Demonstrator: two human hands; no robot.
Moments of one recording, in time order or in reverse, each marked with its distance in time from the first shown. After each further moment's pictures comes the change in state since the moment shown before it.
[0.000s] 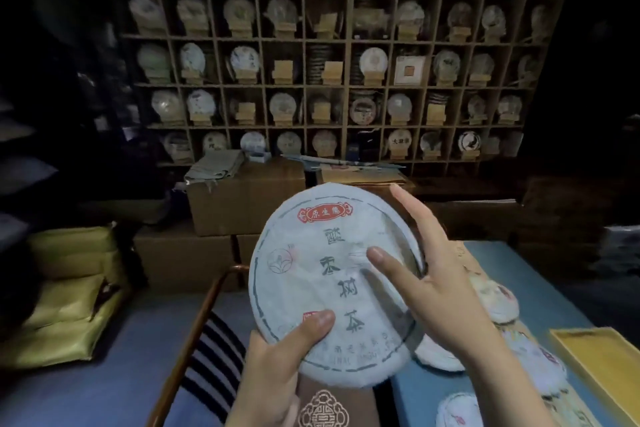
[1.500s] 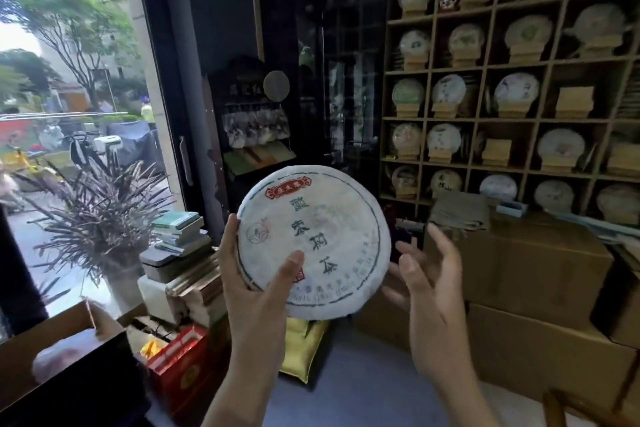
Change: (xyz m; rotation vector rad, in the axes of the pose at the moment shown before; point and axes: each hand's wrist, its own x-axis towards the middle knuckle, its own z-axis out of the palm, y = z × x) left_hand 0.123 0.408 -0.527 0.356 0.605 0.887; right_hand 0.175 -0.161 0.662 0.769 -0.166 0.051
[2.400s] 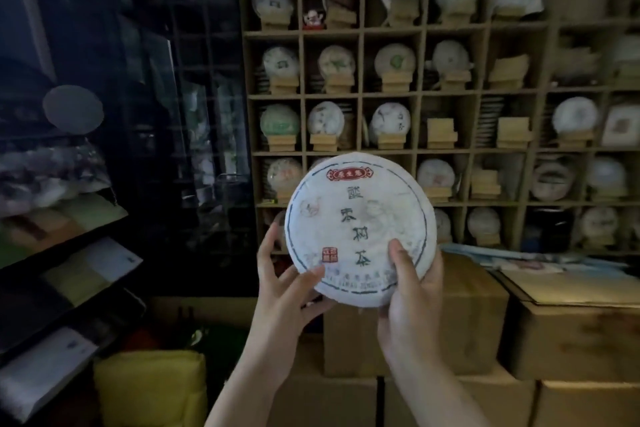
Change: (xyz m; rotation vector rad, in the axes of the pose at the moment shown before) left_hand 0.245 -0.345 0.274 -0.238 -0.656 -0.601; right_hand 0.409 0.169 -0.123 0.309 0.610 -0.108
